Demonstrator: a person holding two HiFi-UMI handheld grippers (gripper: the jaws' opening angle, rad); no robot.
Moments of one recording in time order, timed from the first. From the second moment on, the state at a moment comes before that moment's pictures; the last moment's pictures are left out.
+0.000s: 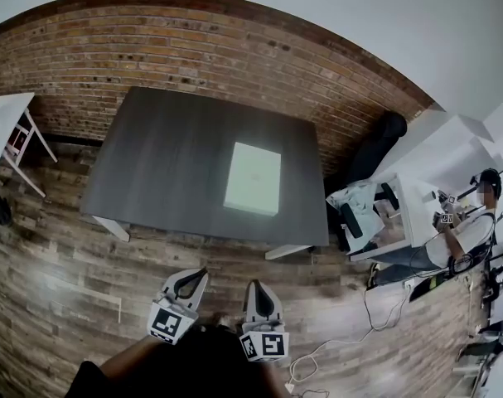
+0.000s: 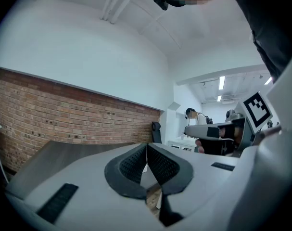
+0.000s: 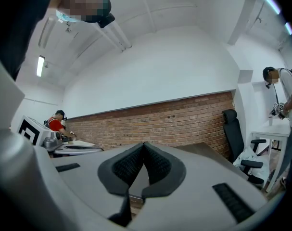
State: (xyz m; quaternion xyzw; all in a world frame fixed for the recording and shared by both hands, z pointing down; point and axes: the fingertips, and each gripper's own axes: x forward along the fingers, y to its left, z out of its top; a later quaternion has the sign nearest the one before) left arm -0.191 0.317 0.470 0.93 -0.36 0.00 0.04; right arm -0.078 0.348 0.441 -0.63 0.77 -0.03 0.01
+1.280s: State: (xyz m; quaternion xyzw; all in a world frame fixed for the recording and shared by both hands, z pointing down) left arm -0.104 0.206 0.480 0.92 -0.38 0.01 0.05; right arm 0.015 0.224 0.446 -0.61 0.79 -0.02 0.02
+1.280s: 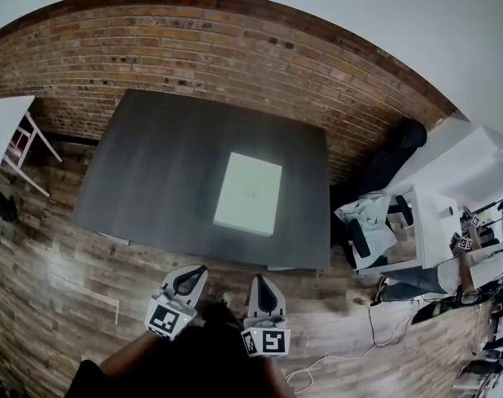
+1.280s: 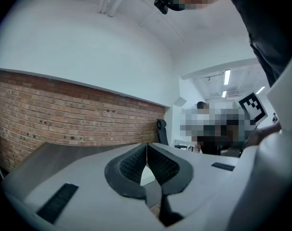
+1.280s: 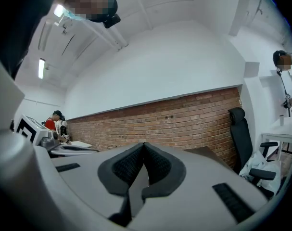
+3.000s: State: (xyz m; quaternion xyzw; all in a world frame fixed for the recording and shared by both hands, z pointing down) left arm -0.019 0.034 0.560 0.91 -0.39 0.09 0.08; right arm 0.102 0.055 0.538 -0.59 0.80 -0.08 -0.05
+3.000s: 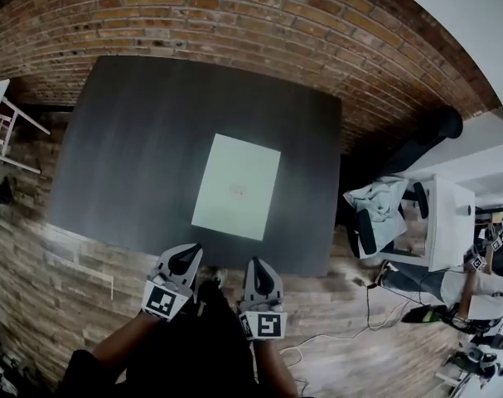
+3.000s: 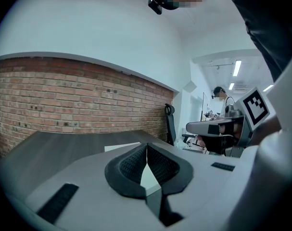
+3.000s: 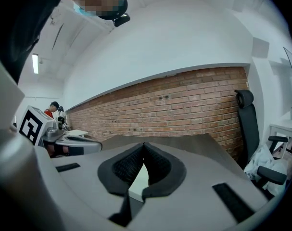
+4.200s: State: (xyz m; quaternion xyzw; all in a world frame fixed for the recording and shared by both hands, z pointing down) left arm -0.022 0.003 0.713 0.90 -0.37 0.17 0.13; right arm 0.123 0.024 0.687 -0.59 0.78 -0.14 -0.12
